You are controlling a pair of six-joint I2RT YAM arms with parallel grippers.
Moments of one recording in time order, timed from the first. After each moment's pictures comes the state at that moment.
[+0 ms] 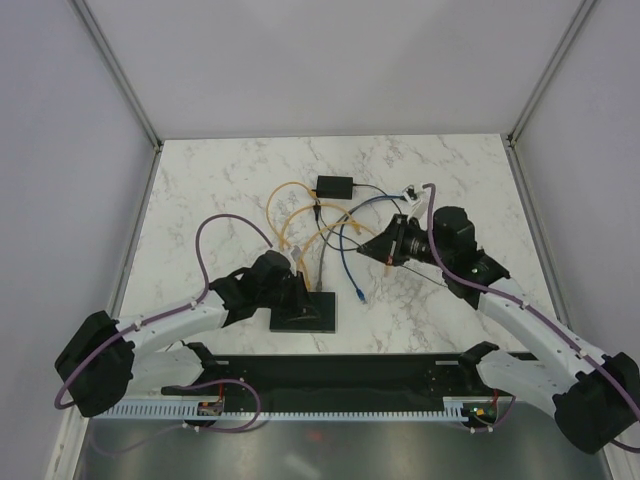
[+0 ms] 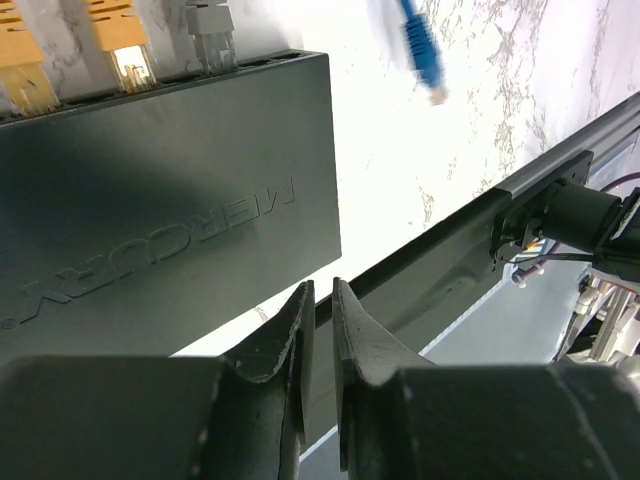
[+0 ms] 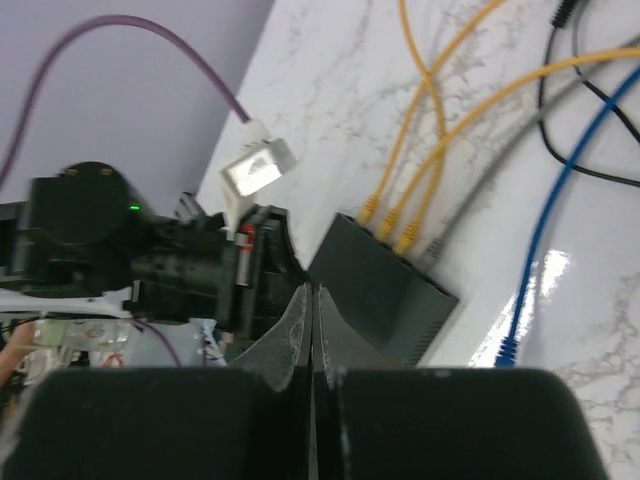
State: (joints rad) left arm -0.81 1.14 0.53 -0.21 0.24 -0.90; right arm 0.50 1.01 0.69 -0.03 -0.48 0.69
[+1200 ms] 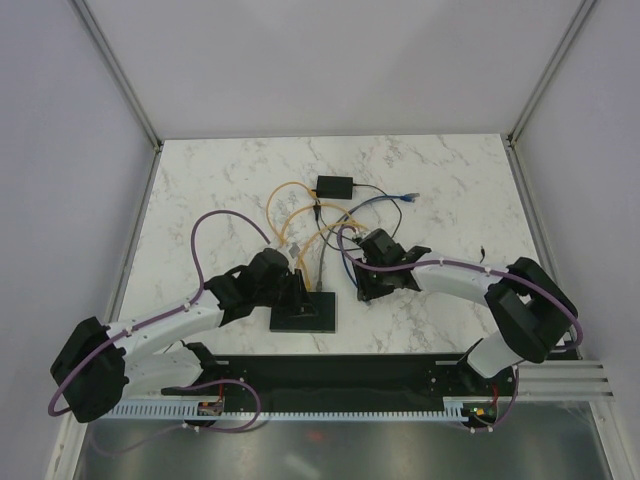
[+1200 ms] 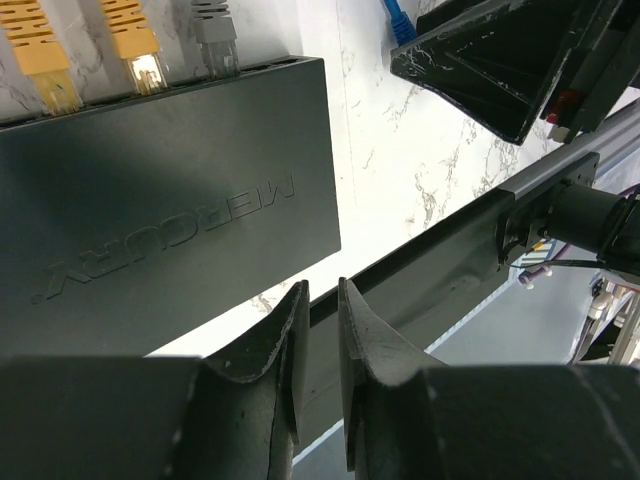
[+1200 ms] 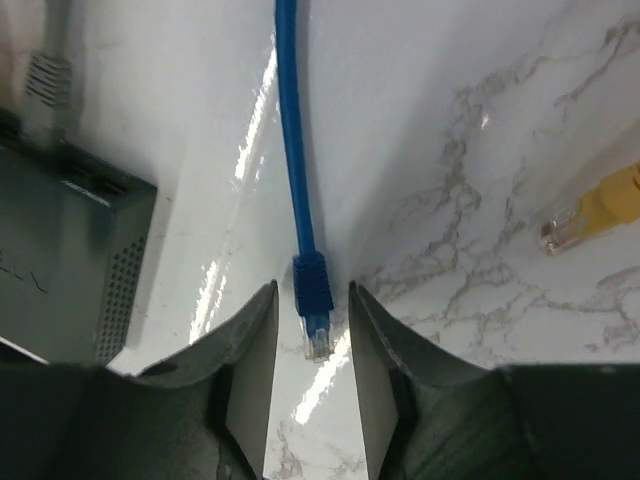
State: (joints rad) left arm -0.81 1.10 0.57 -0.29 0.21 -0.87; right arm 0.73 1.53 0.79 -0.33 -0.08 0.42
